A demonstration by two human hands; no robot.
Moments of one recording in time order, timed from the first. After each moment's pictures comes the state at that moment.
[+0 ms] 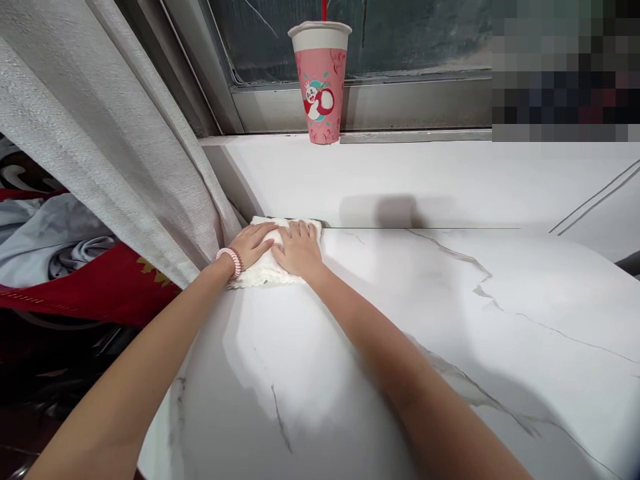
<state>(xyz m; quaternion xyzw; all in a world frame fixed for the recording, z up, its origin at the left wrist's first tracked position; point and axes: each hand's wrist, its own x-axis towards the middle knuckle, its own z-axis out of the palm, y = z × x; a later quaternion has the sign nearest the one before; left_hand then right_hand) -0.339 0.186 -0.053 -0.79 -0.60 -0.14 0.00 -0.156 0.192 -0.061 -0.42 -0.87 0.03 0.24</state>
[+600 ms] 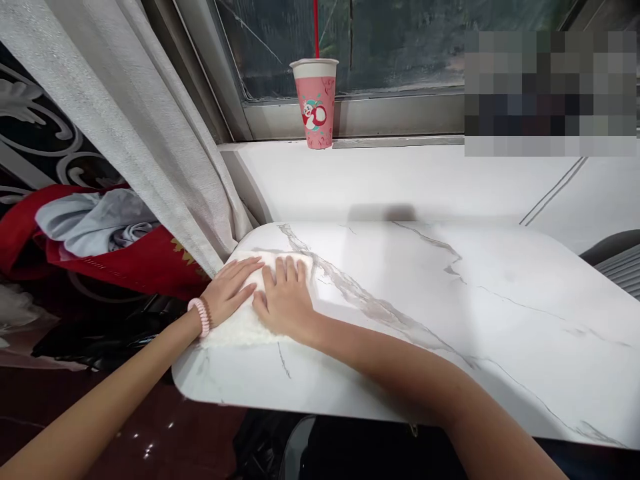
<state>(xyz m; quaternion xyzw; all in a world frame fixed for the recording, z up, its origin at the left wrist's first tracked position) -0.312 0.022 -0.048 -0.79 -0.60 -0.14 0.00 -0.120 0.039 -0.052 -0.37 -0.89 0.10 0.24</state>
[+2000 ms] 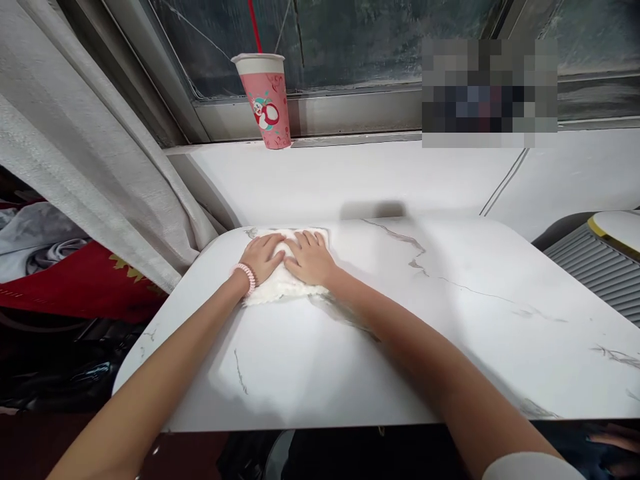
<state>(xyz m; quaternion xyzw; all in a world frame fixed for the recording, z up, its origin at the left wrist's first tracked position) -0.205 0.137 -0.051 -0.77 -0.61 -0.17 0.01 -0.029 0.150 -0.056 -0.40 -0.89 0.04 0.20</state>
